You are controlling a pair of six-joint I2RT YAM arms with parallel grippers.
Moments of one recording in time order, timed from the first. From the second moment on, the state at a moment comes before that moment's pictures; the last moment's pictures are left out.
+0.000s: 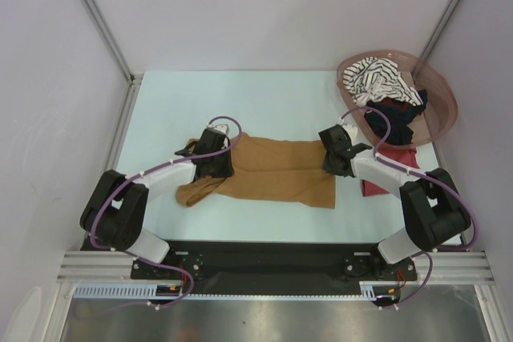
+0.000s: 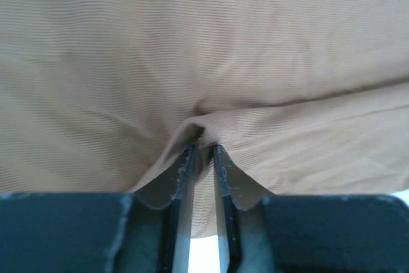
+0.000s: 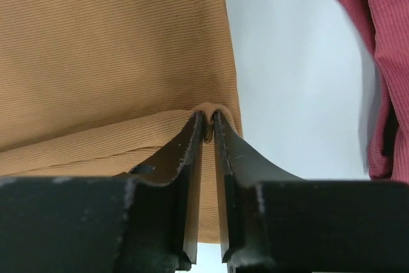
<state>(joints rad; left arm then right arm) -0.49 1.51 0.79 -0.21 0.01 -0.46 0.45 1.52 0.86 -0.38 0.34 0.63</state>
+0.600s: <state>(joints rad) -0.49 1.38 0.85 -0.31 -0.19 -0.46 0.42 1.40 0.88 -0.39 0.36 0.58</state>
